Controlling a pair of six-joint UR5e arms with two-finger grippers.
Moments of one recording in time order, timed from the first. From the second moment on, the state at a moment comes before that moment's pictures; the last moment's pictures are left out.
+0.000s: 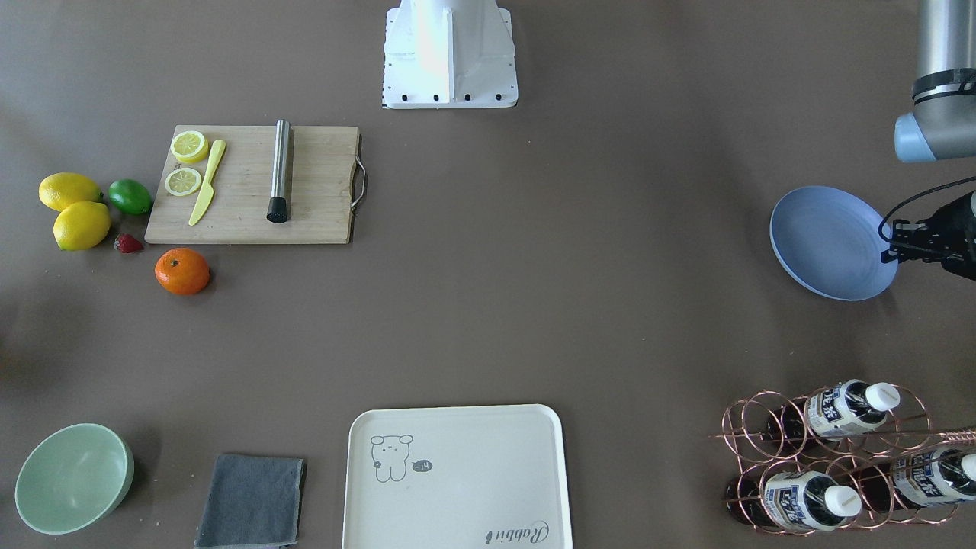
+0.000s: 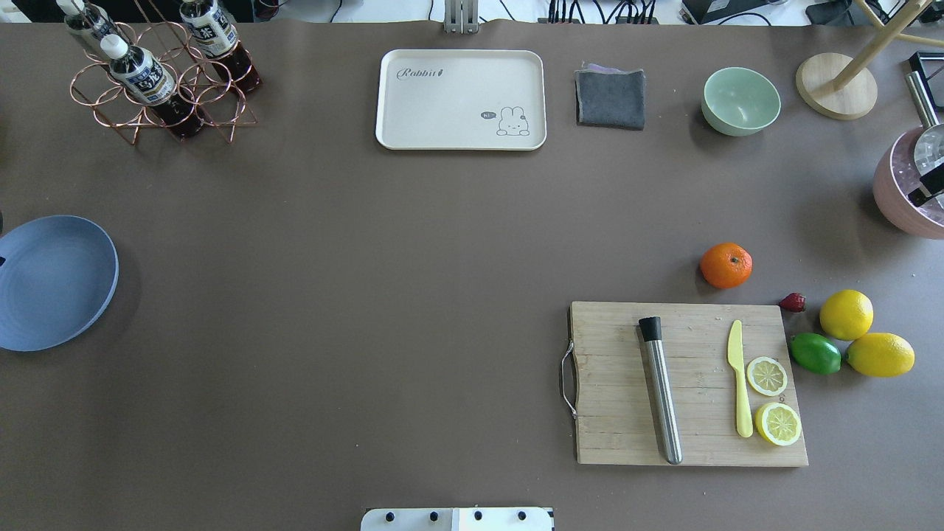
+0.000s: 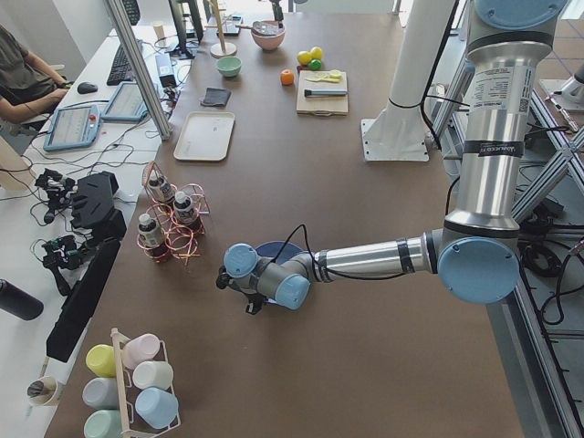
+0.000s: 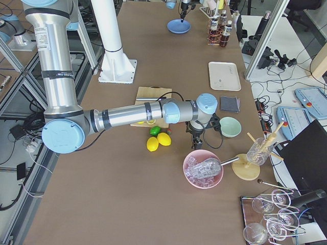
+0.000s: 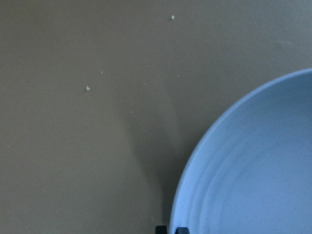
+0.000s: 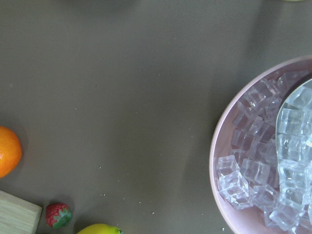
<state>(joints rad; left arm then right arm) -1.23 -1.64 -1.27 -2.12 -2.44 -0.13 1.35 -1.47 1.66 -1.63 2.39 -0.06</state>
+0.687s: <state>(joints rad) -1.10 -1.67 -1.69 -2.10 -2.46 -0.85 1.29 -1.44 1.71 -1.62 2.39 -0.02</state>
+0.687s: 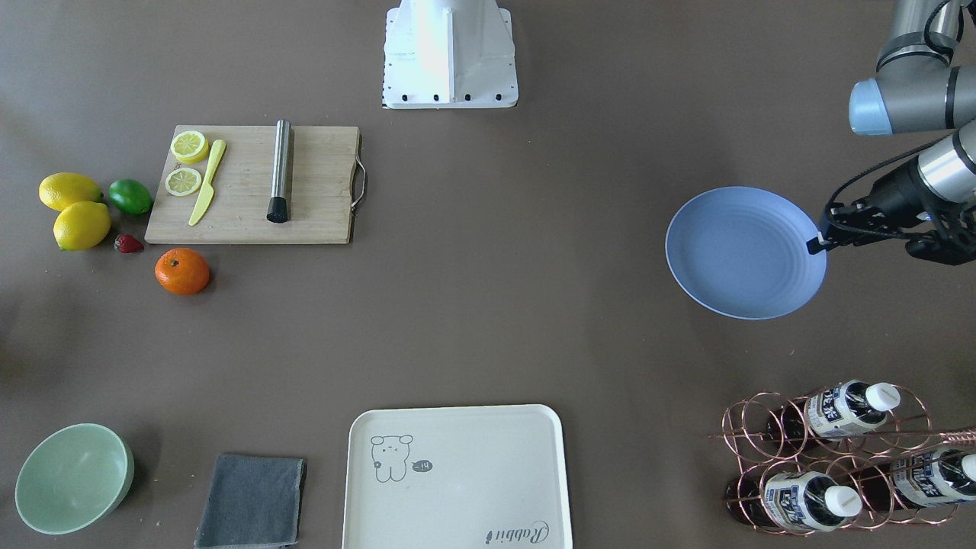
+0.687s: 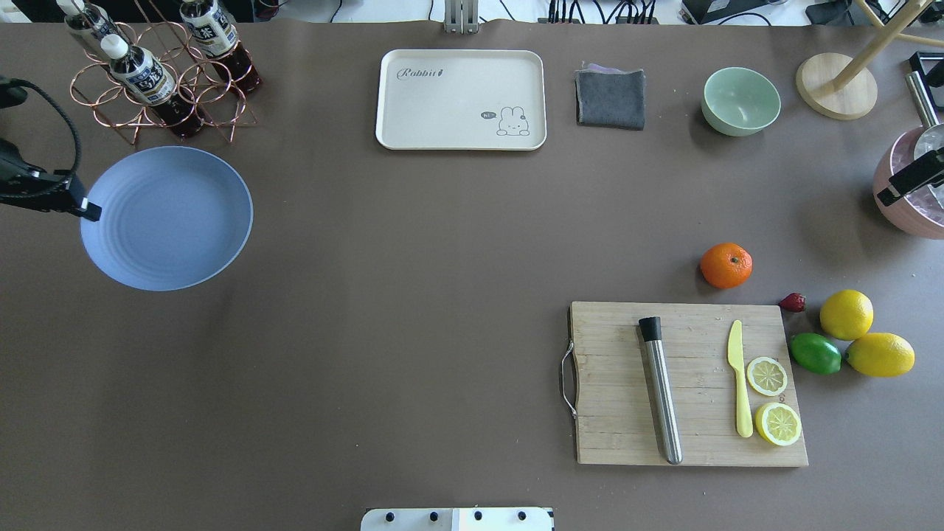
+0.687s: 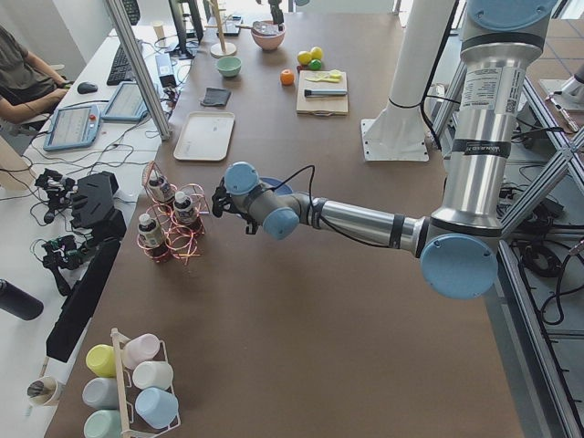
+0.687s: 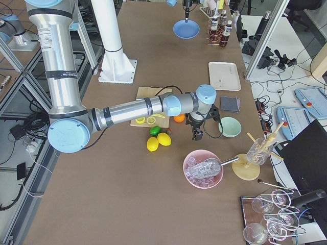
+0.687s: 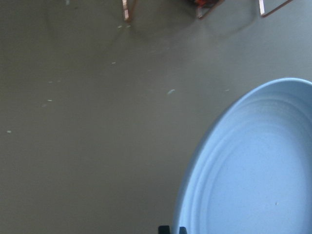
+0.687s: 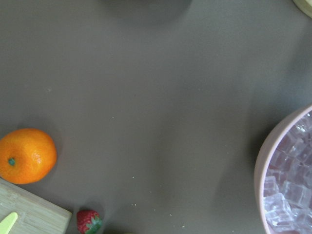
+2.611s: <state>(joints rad) -0.44 -2.05 -1.67 -2.09 -1.90 -1.52 0.86 -1.41 1.69 -1.23 2.17 0.57</state>
